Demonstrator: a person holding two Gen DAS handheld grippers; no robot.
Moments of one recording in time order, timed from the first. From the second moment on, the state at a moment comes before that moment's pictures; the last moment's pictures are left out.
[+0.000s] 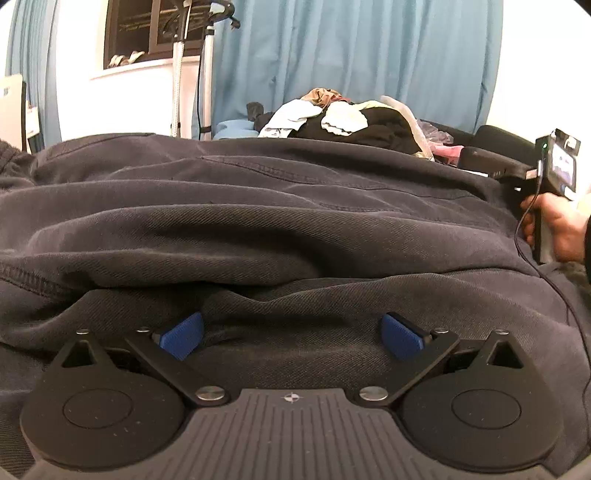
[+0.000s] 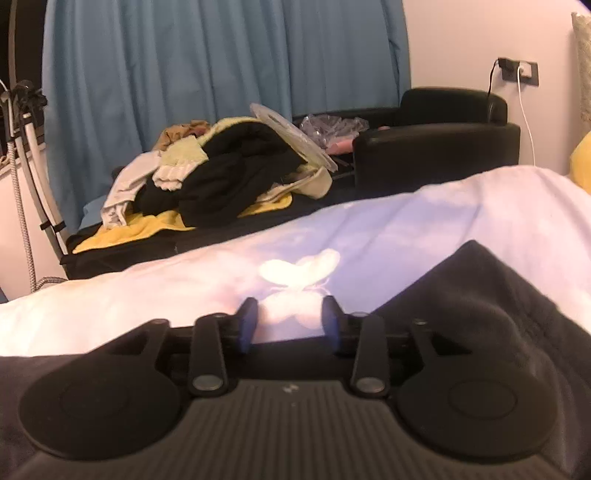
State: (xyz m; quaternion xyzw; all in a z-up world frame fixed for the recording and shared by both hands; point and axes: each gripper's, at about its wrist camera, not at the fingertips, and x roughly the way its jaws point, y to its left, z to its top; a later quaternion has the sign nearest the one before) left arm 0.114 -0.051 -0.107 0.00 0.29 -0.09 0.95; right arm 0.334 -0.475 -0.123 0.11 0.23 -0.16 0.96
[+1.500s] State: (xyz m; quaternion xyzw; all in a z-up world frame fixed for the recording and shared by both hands) left arm 0.123 0.241 -0.027 0.04 0.31 0.09 0.95; right arm 0.076 -0.311 -0.074 0.30 0.34 0.03 0.89
